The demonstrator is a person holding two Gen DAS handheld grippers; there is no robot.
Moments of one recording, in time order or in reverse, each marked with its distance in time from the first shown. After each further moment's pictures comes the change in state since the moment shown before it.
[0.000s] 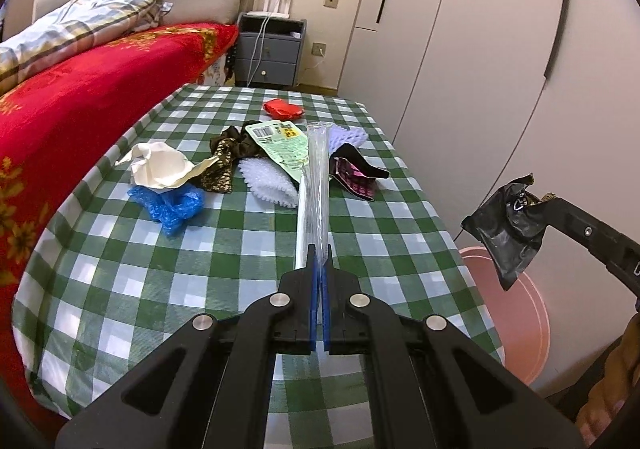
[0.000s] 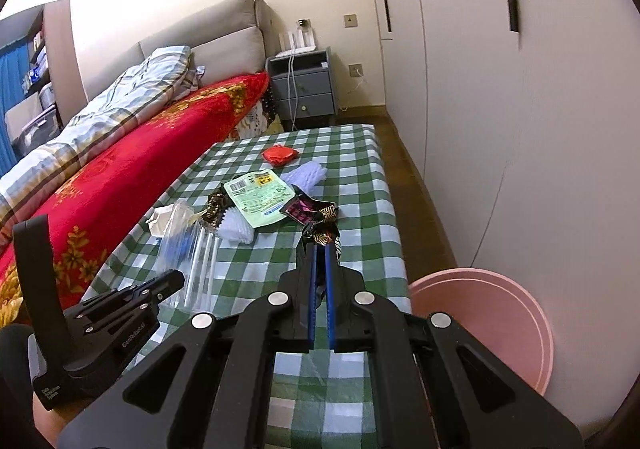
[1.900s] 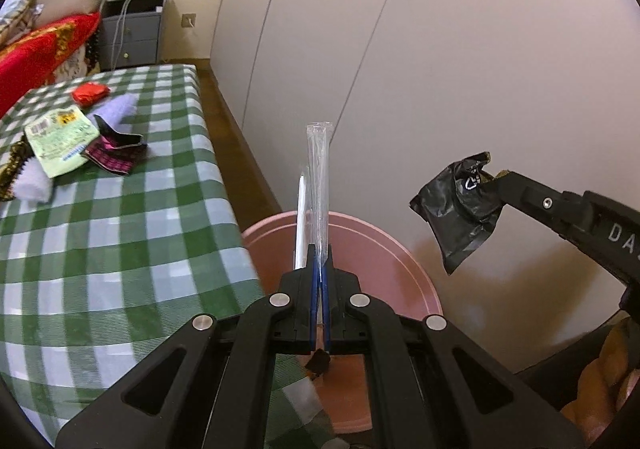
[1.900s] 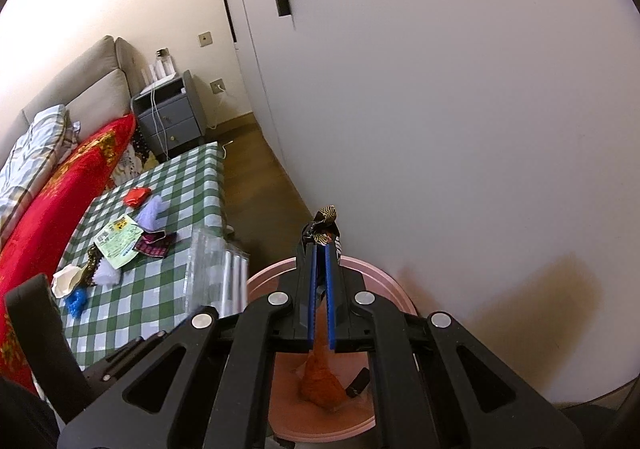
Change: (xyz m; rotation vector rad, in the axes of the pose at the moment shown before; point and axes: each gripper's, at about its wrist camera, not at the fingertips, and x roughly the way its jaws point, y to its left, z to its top) left arm 0.063 -0.184 -0.027 0.162 0.132 -0.347; right arm -0.044 -0.133 -0.013 0.287 -0.014 -0.371
